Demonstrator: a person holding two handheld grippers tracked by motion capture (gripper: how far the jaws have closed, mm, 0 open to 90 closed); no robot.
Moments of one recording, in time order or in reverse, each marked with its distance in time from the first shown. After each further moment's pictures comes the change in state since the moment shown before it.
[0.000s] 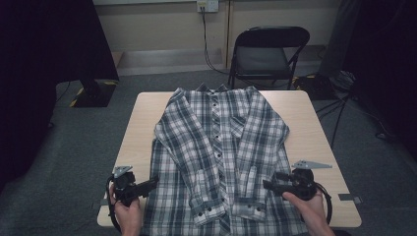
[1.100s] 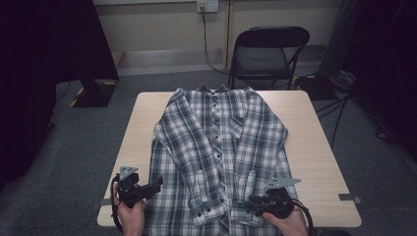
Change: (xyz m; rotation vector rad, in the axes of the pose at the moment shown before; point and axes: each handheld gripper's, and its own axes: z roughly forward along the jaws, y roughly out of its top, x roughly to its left) left arm -0.013 -0.003 -0.002 -0.005 -0.033 0.093; right arm 0.051 -0.031 0.036 0.169 0.105 -0.141
